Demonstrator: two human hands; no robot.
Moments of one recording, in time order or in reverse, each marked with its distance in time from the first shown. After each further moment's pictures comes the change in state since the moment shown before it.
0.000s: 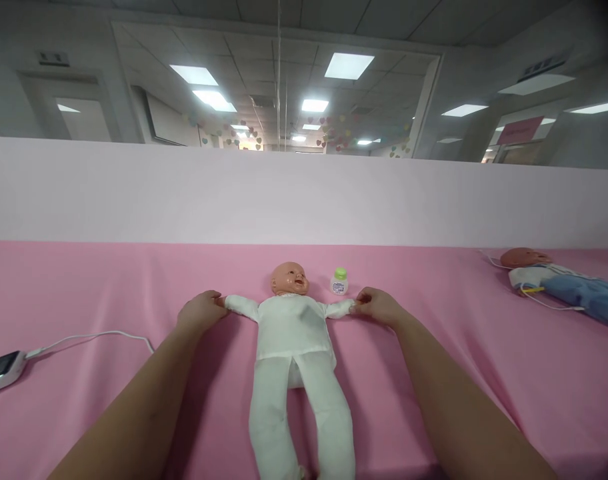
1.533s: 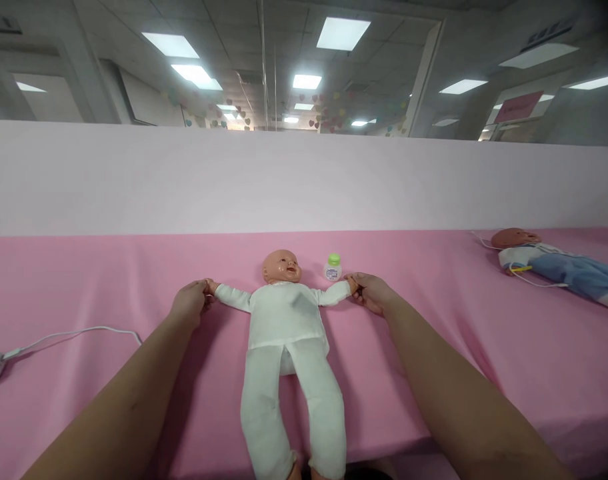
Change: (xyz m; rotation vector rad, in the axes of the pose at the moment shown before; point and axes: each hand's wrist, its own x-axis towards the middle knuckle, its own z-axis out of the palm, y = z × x) left_hand 0.015 0.012 0.023 -0.930 0.114 -0.342; right_hand 0.007 -0.001 0.013 0.665 -0.009 0.073
